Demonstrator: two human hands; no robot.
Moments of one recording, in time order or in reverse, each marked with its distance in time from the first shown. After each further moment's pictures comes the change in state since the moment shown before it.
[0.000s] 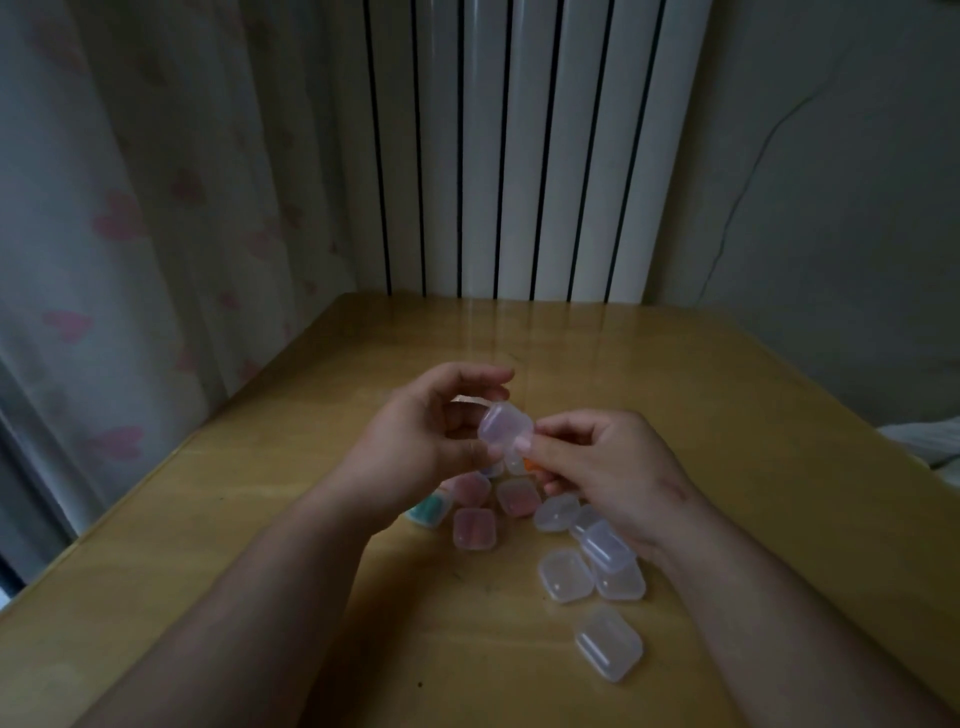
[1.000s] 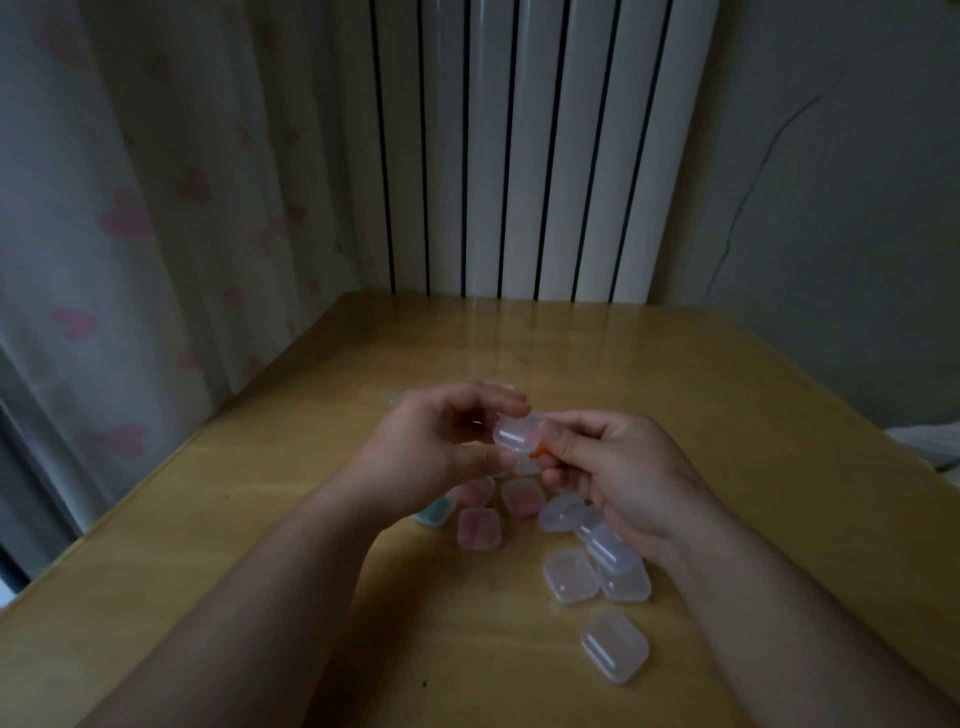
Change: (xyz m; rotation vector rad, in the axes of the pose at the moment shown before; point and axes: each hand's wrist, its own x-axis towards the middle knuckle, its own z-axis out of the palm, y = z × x) left_hand -0.001 0.001 0.002 0.165 -0.011 0.040; right_hand 0.004 0.003 0.002 0.343 -0.008 0.101
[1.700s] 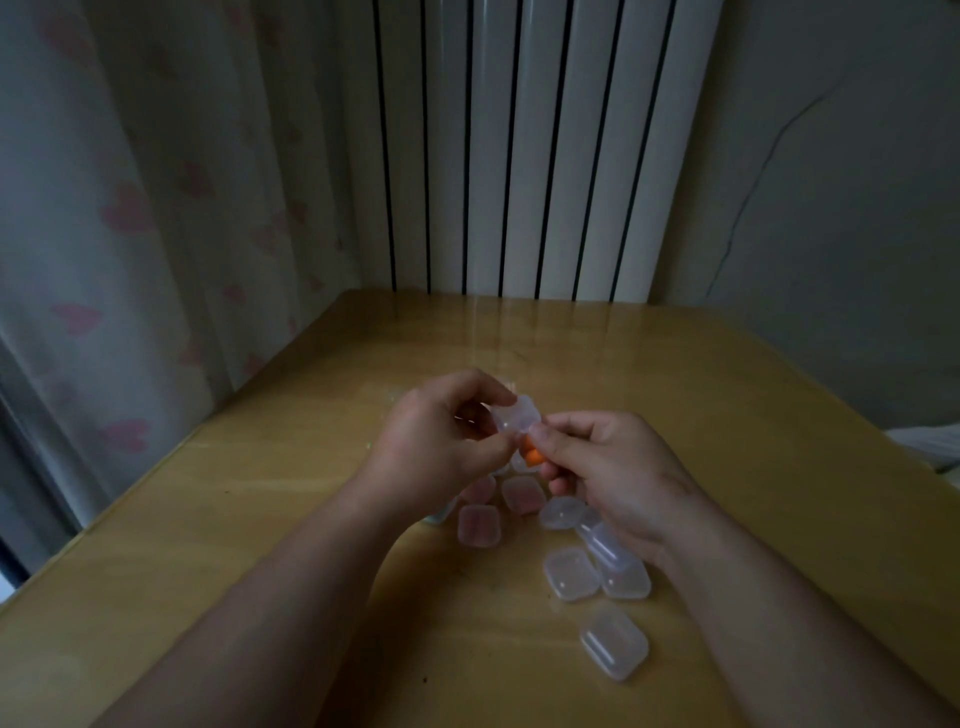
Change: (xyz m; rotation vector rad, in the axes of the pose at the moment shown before) left_hand 0.003 -0.007 0.009 0.341 0.219 0.117; right_hand -0.001 0.001 0.004 -0.208 -0.026 -0.035
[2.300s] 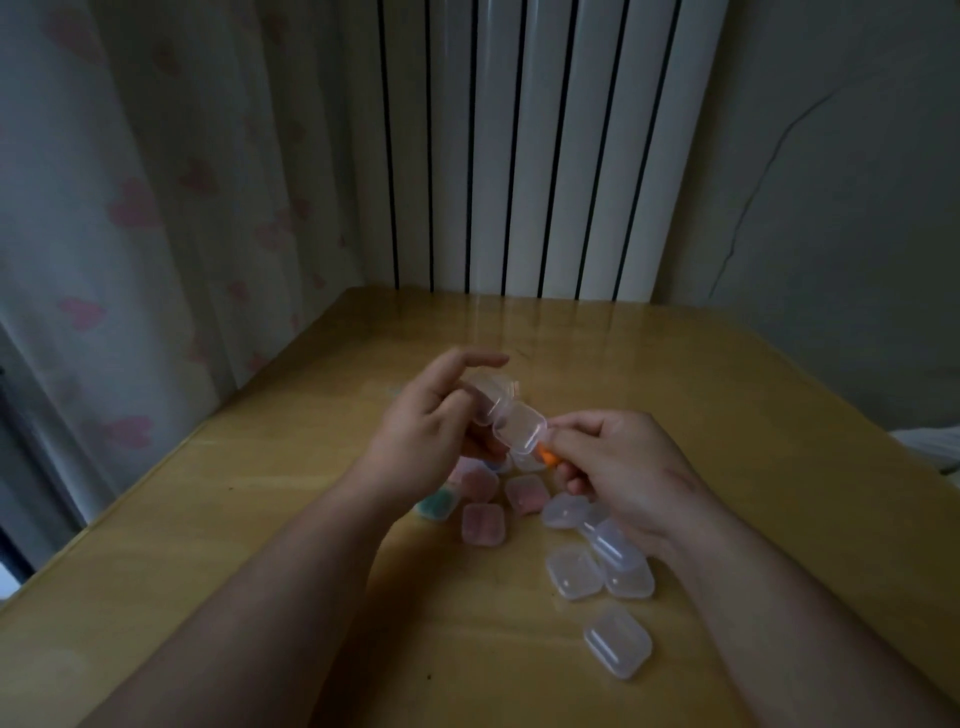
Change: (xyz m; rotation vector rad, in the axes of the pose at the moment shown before) left_hand 0.002 0.001 -0.007 -0.378 -0.071 -0.183; right_hand 0.002 -0.003 0.000 -0.085 0.083 0.036
